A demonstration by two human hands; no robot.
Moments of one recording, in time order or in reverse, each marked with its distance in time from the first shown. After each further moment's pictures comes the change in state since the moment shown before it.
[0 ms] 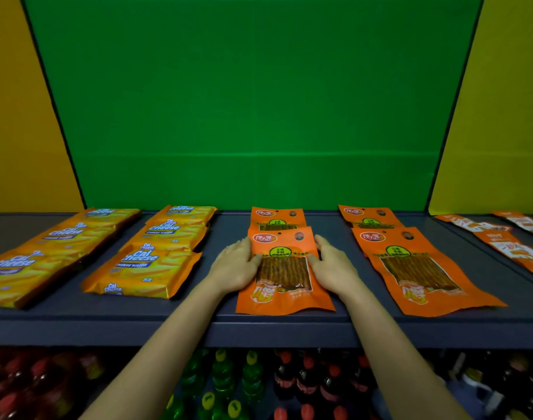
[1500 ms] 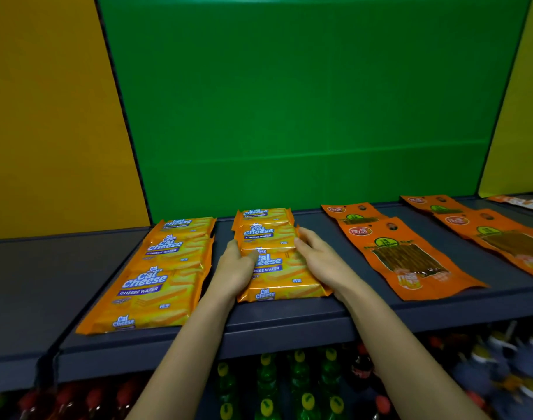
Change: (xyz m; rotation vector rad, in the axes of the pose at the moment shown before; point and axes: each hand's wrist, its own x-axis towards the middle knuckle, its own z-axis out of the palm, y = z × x) left_hand -0.046 -0.173 -0.112 -0.780 0.038 -0.236; right_hand -0.019 -0.186 0.138 0.532 -0.011 -0.024
